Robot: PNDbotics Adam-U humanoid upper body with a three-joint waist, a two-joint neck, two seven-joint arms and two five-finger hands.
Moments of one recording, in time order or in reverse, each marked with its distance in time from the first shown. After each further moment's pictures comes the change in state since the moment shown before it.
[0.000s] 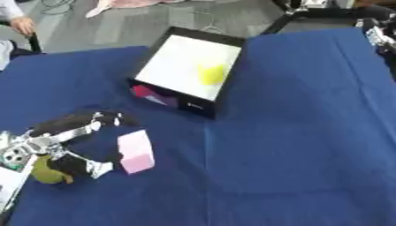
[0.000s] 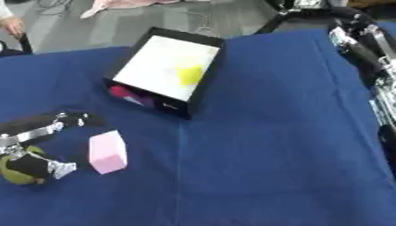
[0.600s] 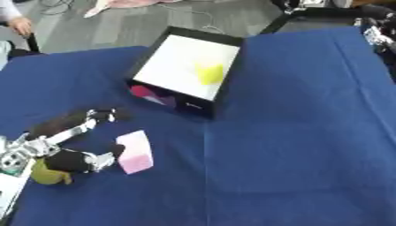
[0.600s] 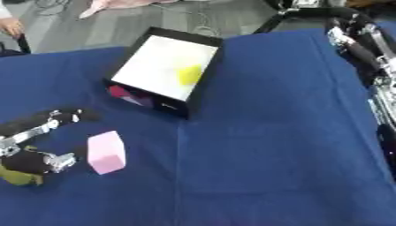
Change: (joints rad) left arm 0.014 -0.037 0.032 -0.043 -0.135 -0.032 0.145; right arm -0.002 -0.004 -0.005 0.000 0.004 -0.004 0.002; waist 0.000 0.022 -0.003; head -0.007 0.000
